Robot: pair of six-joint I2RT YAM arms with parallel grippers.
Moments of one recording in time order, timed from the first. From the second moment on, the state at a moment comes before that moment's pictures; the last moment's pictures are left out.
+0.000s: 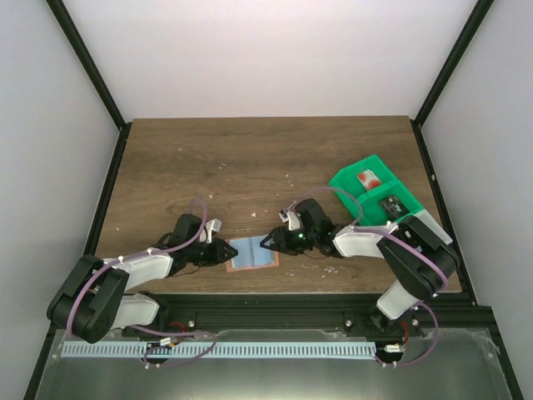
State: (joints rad) left arm -0.44 1.28 0.30 0.10 0.59 -0.69; right arm 0.71 1.58 0.60 0.23 -0.62 0.83
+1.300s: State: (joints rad) left arm -0.44 1.29 0.25 0.20 0.64 -0.77; right arm 0.78 1.58 0.64 0.33 -0.67 0.85
